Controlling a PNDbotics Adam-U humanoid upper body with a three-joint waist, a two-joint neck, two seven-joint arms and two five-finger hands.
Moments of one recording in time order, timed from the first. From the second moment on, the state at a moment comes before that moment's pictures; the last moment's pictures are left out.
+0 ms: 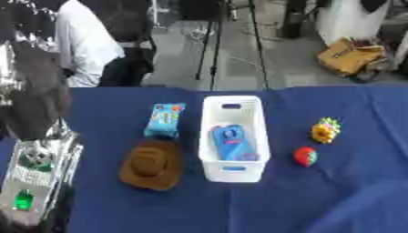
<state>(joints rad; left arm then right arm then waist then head) -0.58 0.27 0.08 -1.99 -0.04 -0.48 0.22 -0.53 -0.38 -0.21 -1.98 0.79 -0.22 -0.82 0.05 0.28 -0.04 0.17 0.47</state>
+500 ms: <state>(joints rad) -0.58 0.27 0.08 -1.99 -0.04 -0.48 0.22 -0.53 -0.38 -0.21 -1.98 0.79 -0.21 -0.81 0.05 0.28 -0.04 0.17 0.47</state>
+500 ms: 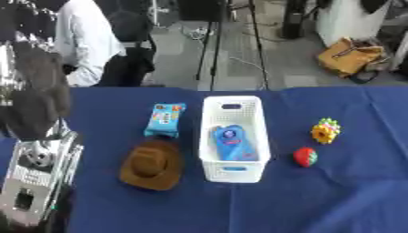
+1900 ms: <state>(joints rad) -0.57 0.28 0.06 -1.99 -0.04 -0.47 0.17 -0.63 -0.82 0.01 -1.90 0.91 0.43 0.18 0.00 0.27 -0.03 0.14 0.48</state>
